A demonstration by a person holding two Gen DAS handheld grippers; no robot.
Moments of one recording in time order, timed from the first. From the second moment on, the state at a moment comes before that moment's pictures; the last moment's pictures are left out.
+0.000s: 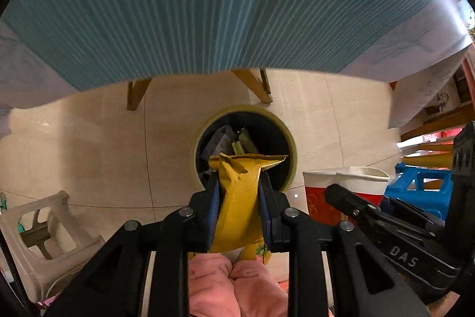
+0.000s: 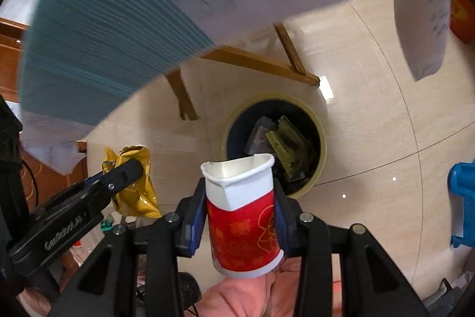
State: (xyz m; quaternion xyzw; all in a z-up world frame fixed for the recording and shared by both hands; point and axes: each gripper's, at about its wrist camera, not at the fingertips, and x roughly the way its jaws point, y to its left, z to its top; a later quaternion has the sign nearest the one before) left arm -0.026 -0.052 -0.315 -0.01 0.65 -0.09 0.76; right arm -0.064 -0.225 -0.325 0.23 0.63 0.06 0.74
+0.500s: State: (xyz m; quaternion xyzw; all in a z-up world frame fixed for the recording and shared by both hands) left arm -0.011 -0.053 -0.385 0.03 0.65 -0.07 0.76; right arm -0.034 -0.217 -0.414 0.20 0.67 0.03 0.72
